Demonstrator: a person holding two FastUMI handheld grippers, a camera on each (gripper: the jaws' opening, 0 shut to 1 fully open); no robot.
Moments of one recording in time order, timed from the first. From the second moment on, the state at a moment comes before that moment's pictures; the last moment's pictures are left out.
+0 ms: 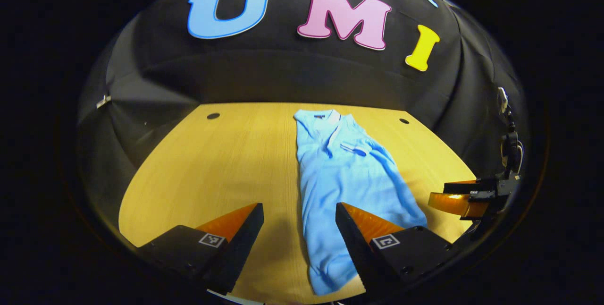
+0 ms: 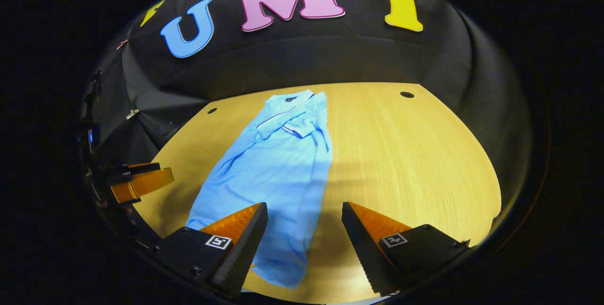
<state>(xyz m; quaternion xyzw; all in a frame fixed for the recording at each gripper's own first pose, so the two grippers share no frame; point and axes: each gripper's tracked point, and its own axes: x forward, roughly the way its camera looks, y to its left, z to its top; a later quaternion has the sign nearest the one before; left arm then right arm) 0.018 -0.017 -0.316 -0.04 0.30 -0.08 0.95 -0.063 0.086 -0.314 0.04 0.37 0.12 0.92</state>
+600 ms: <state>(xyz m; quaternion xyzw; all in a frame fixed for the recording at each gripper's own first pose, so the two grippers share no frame) -0.053 -0.058 -0.409 -0.02 0.39 -0.09 0.92 -0.141 0.100 -0.372 0.04 0.44 0.10 0.89</state>
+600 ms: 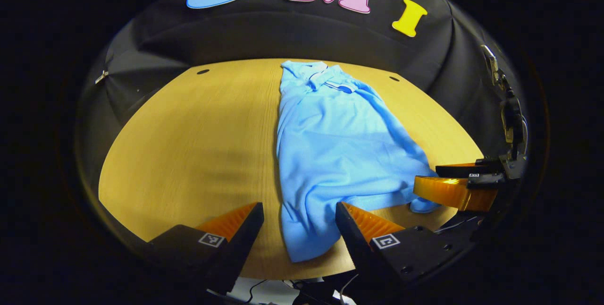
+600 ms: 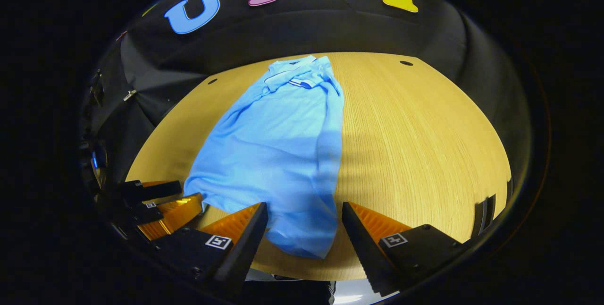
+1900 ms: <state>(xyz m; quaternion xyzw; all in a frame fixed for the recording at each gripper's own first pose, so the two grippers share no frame) 0.004 -0.072 -0.332 0.03 0.35 -0.10 0.93 -0.054 0.126 -0.308 0.02 0.38 0.17 0.91</state>
